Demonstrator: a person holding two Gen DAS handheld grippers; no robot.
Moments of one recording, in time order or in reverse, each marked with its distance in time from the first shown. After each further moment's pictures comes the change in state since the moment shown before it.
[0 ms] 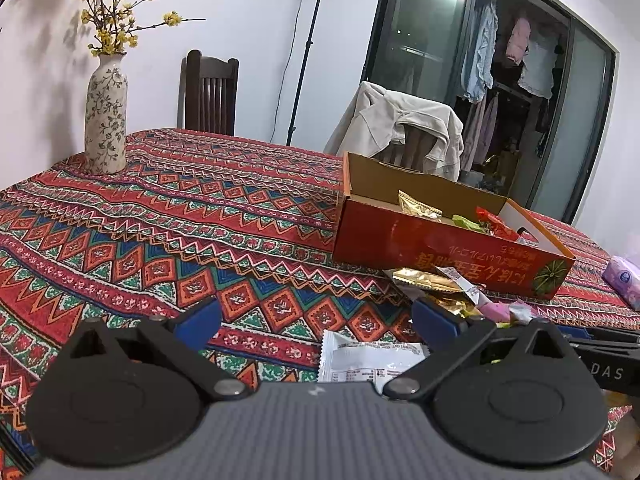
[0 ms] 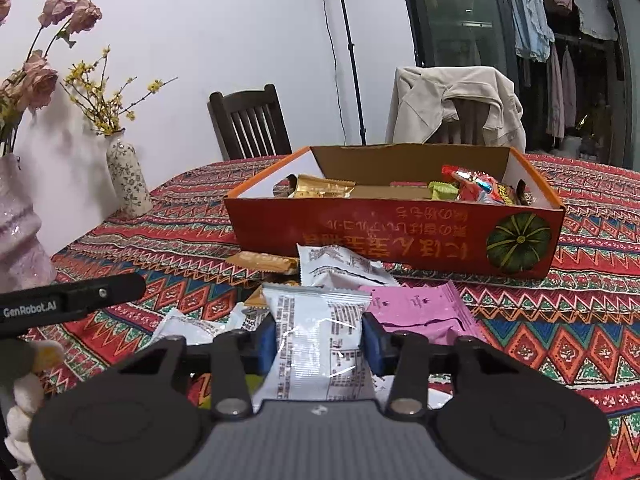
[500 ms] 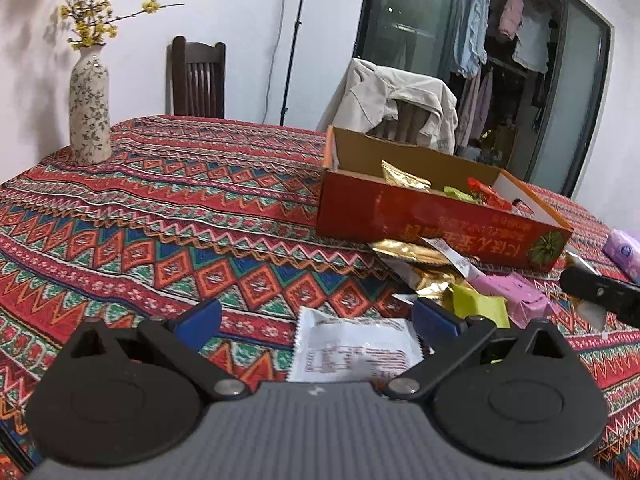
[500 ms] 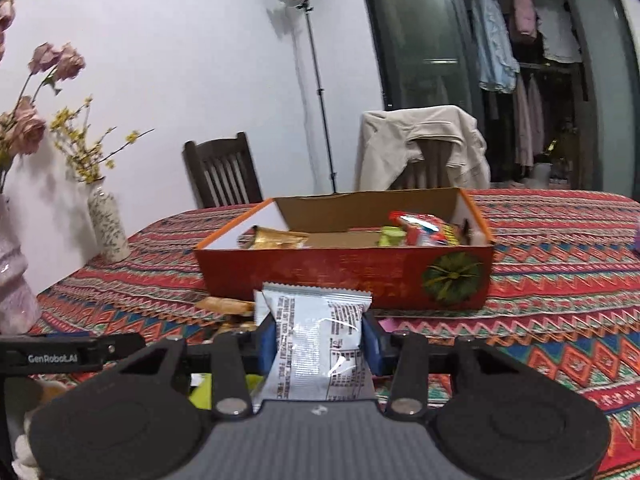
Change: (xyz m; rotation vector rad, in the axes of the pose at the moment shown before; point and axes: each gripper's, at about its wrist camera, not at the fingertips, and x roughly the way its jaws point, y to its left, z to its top) left arm 0.011 -0.022 -0.008 0.050 0.067 0.002; right arm -0.041 -0.028 0.001 0.040 -0.140 -0.082
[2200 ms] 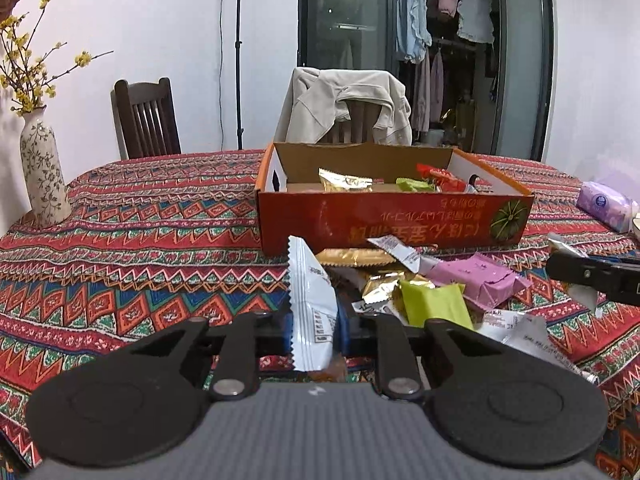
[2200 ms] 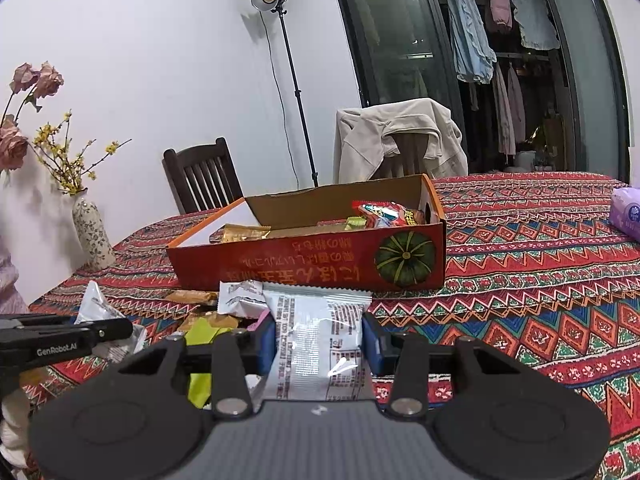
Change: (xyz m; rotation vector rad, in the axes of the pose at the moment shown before) left arm -0.003 -0.037 0.003 0.191 -0.044 -0.053; right arm -0.013 -0.032 -0.016 0.051 -0.007 -0.022
